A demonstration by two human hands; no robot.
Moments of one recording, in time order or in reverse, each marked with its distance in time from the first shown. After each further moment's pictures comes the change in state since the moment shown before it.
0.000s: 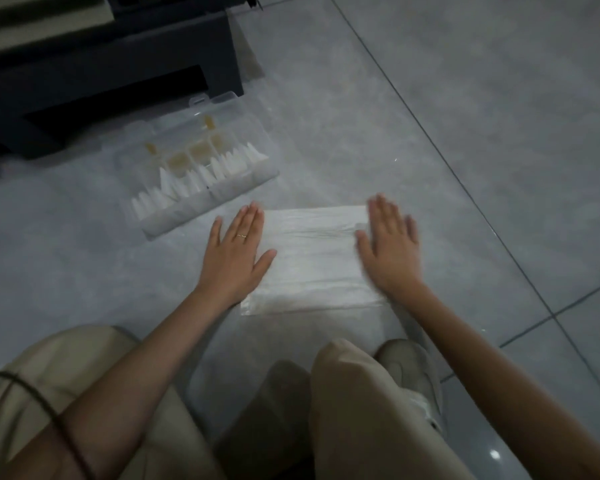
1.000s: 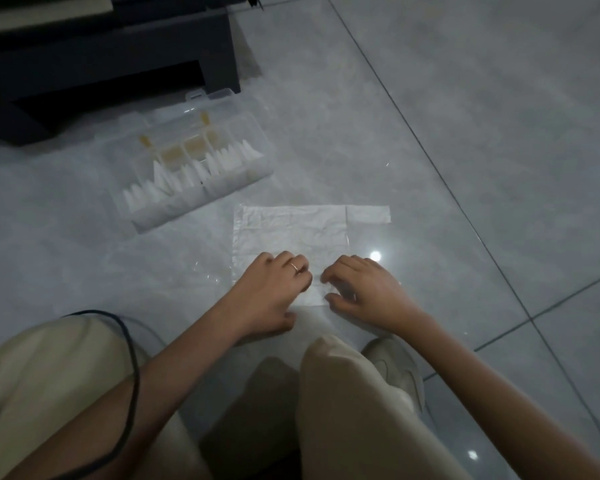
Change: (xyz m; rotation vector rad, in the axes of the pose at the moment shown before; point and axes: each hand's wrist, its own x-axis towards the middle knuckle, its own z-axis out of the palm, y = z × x) left_hand -0.026 0.063 -0.026 -0.024 -0.028 0.490; right_hand -0.046 -0.014 -0.030 0.167 -0.217 -0.500
